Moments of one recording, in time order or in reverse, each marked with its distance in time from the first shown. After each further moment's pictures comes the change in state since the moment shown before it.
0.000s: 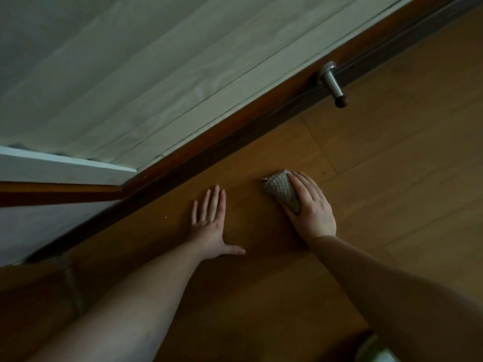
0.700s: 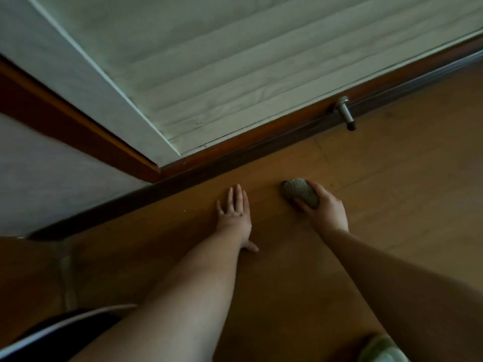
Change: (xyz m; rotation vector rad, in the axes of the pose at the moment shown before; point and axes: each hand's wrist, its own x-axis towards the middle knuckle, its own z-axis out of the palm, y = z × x) left_hand -0.006 0.026 -0.008 0.065 0.024 -0.080; right_hand 0.008 -0.043 -0.036 0.045 -0.053 0.244
